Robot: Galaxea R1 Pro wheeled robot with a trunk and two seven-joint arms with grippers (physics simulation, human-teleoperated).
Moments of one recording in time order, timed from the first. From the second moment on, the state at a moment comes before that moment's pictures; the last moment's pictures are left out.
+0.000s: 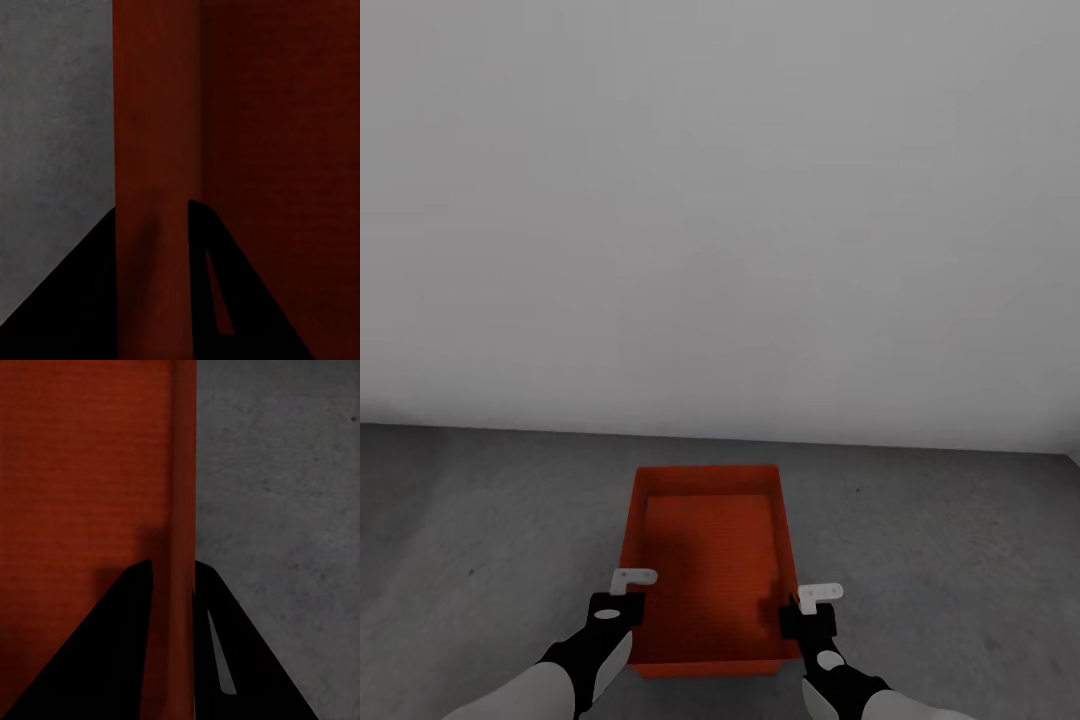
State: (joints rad) left arm -0.64 -0.11 -0.12 -0.21 0.05 0.02 0.29; right arm -0.62 0.13 0.52 -0.06 -0.37 -0.37 -0.22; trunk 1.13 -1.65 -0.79
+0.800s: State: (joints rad) left arm -0.64 -0.11 -0.12 -0.21 0.05 0.02 0.29; right arm -0.62 0.13 0.52 -0.06 -0.37 -0.37 -0.22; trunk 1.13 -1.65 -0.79
